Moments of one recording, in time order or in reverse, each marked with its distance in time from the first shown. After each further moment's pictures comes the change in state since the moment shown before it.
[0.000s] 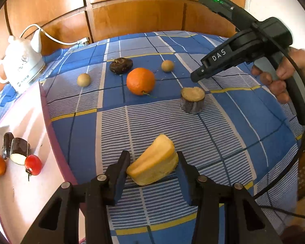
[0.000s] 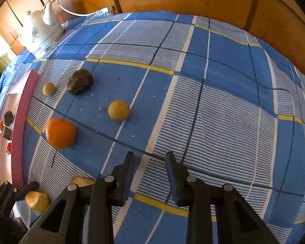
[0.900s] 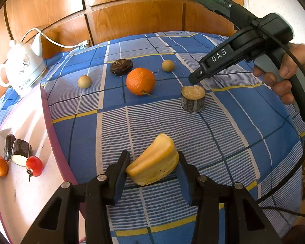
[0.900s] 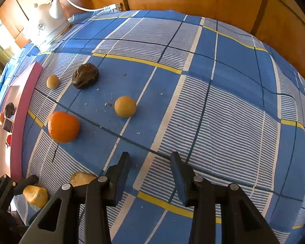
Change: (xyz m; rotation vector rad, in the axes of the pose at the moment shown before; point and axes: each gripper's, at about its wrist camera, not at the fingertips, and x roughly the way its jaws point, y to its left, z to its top) left arm 0.001 -0.003 -0.002 0.023 -0.013 0.024; right arm 0.004 0.010 -0.003 -0.040 0.007 0.005
